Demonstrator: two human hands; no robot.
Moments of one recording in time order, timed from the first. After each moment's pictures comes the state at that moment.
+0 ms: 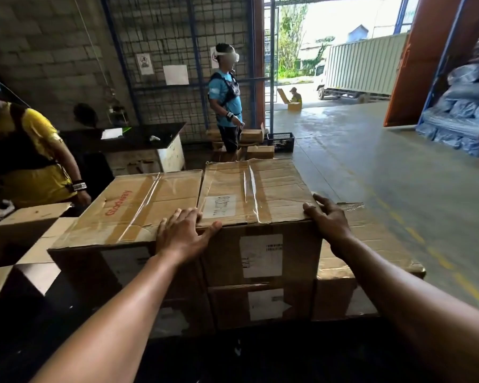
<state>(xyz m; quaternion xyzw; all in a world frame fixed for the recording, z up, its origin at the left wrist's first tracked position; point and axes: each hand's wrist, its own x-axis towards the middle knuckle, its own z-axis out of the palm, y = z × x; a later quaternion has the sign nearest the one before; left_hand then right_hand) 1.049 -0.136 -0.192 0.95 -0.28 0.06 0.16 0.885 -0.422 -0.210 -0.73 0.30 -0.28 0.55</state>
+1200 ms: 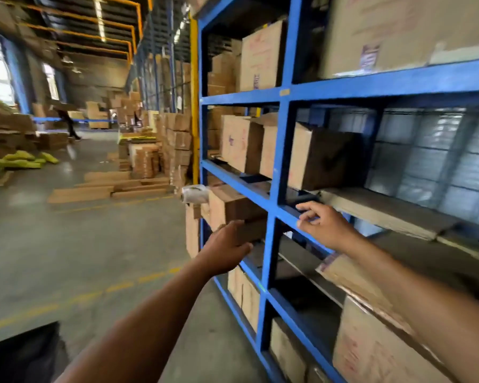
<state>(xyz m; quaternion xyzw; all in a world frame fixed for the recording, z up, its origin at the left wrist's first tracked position) 0.394 0.067 -0.136 0.11 -0.93 -0.32 0.17 0.266 0.290 -0.087 -0.30 0.88 -0.37 -0.02</state>
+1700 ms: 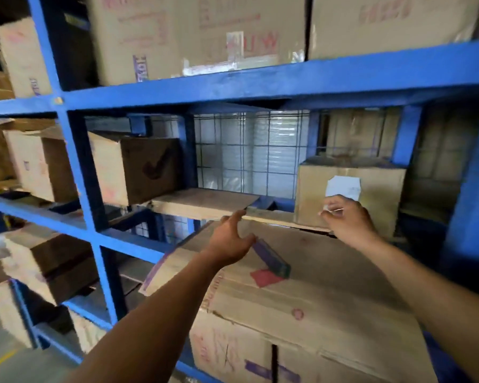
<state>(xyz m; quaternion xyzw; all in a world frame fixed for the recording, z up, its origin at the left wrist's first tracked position) 0.260 0.434 -0.100 -0.18 -0.91 -0.36 0.08 0.303 0.700 -0.077 0.07 0.88 -0.39 -0.28</state>
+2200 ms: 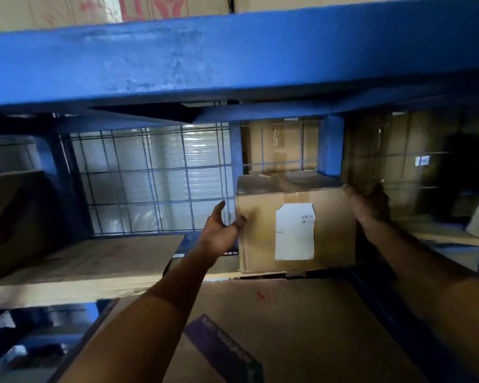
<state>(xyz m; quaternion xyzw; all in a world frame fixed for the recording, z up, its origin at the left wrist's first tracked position) 0.038 0.610 -0.064 -0.25 -0.77 -0.59 -0.05 0.190 0.857 -0.031 0.39 0.67 -0.45 -0.45</state>
